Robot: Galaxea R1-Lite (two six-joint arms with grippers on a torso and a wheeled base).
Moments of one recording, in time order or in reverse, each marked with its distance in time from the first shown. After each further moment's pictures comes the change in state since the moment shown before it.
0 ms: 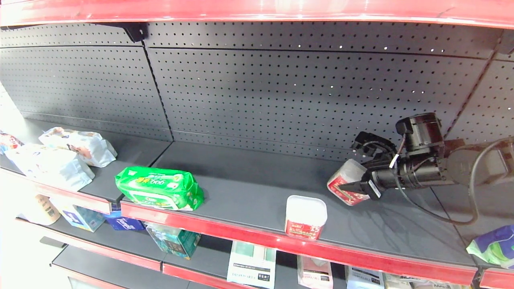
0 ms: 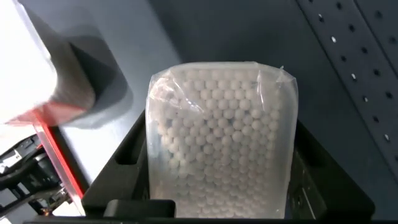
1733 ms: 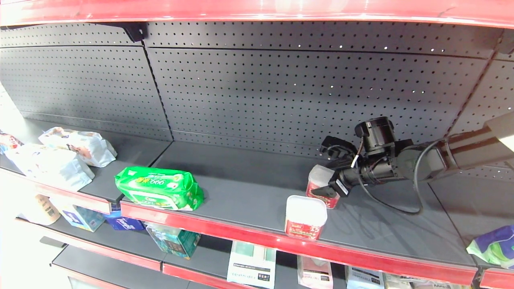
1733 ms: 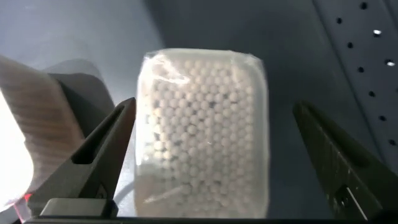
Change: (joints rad) left arm -0.001 0.000 0.000 0.000 0.000 0.000; right arm 0.108 0.174 -0.159 -0.001 -0.063 0.003
